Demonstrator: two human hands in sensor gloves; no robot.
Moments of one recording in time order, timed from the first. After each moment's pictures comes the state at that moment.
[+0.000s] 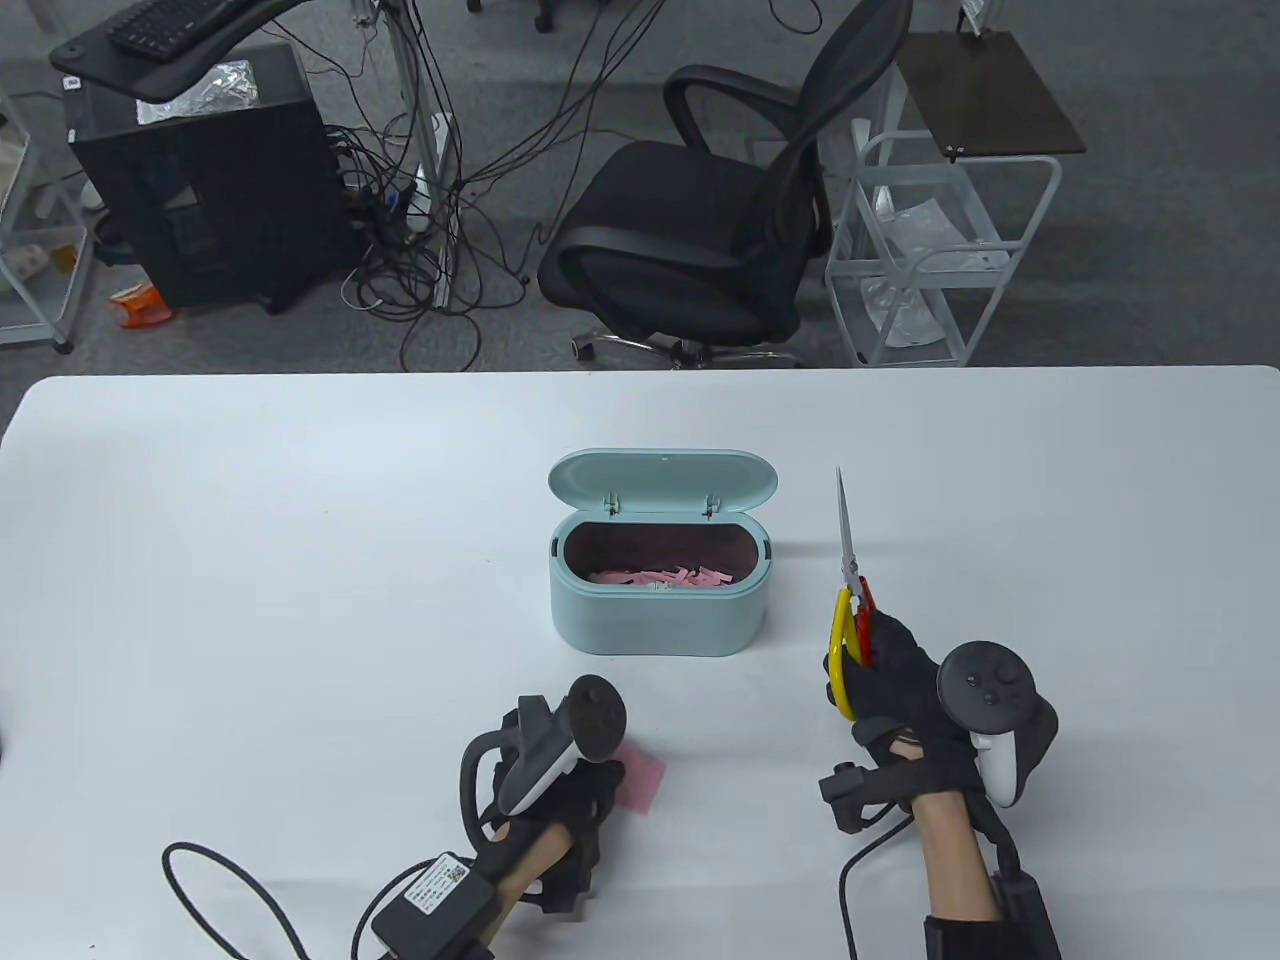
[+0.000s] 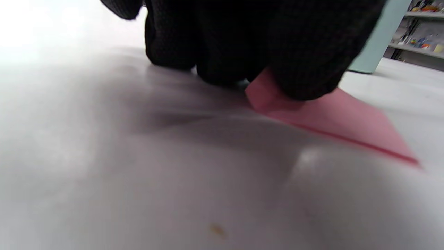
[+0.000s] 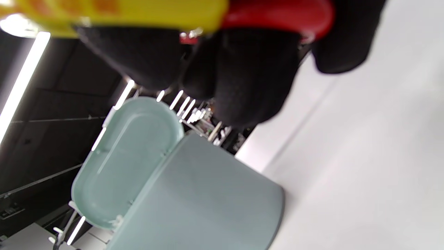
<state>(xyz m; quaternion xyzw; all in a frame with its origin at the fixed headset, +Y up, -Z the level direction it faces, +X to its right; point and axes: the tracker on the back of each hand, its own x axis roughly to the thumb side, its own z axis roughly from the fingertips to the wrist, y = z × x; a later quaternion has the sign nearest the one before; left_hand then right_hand) -0.106 -0.769 -0.279 -0.14 -0.01 0.12 0.98 0.223 -0.719 -0.294 -0.06 -0.07 0.88 0.47</state>
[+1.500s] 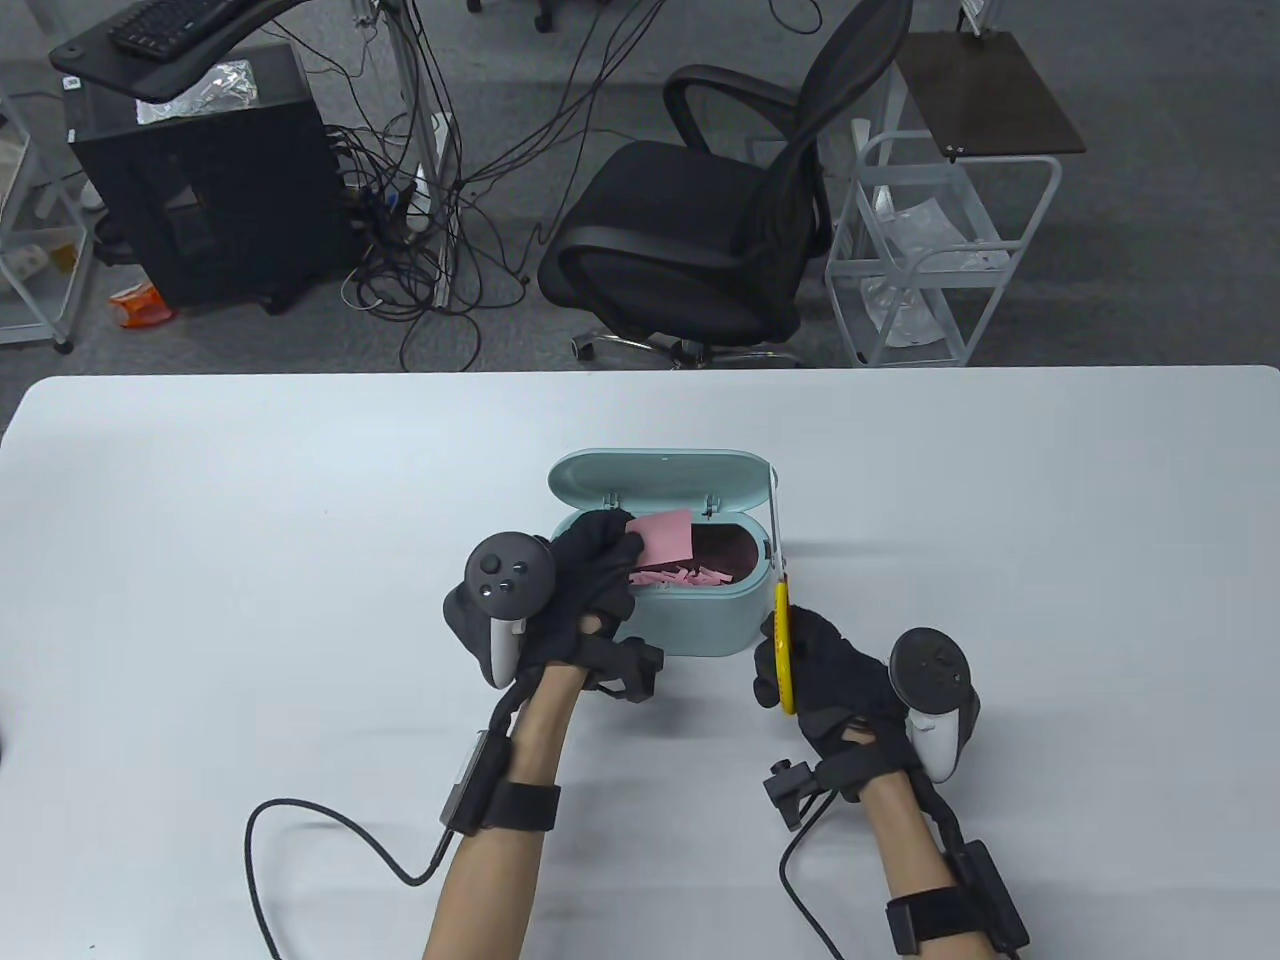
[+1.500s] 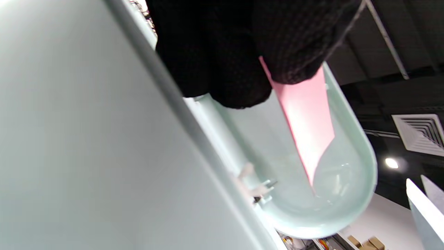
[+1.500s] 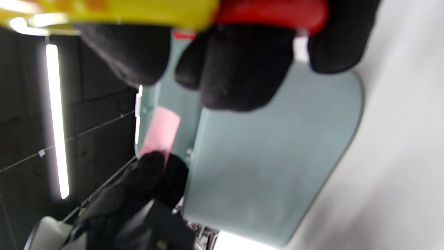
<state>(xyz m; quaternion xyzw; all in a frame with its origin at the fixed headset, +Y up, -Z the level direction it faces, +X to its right) -0.124 -0.705 -0.380 0.11 0.05 0.51 0.85 0.169 -0.753 -0.318 0.02 0.02 0.79 0.62</state>
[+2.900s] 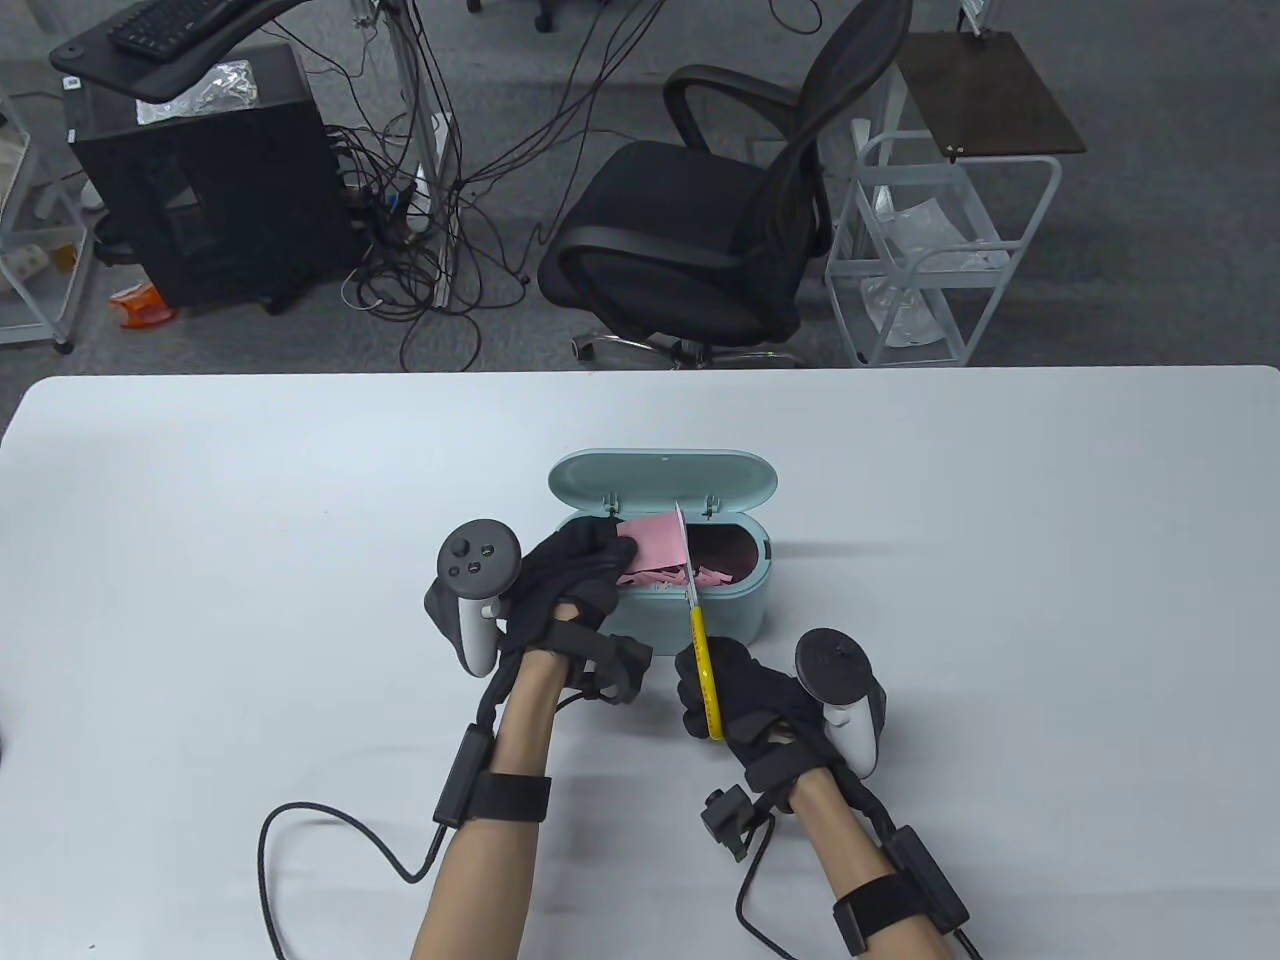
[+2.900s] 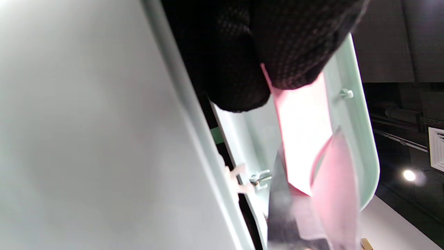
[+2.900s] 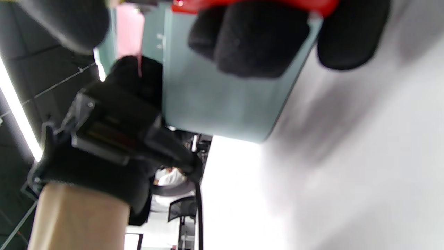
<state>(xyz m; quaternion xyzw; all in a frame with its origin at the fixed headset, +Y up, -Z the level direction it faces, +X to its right) -0.138 -0.715 -0.389 0.01 0.05 0.59 0.81 0.109 -0.778 -0.317 0.04 0.16 0.77 0.62</state>
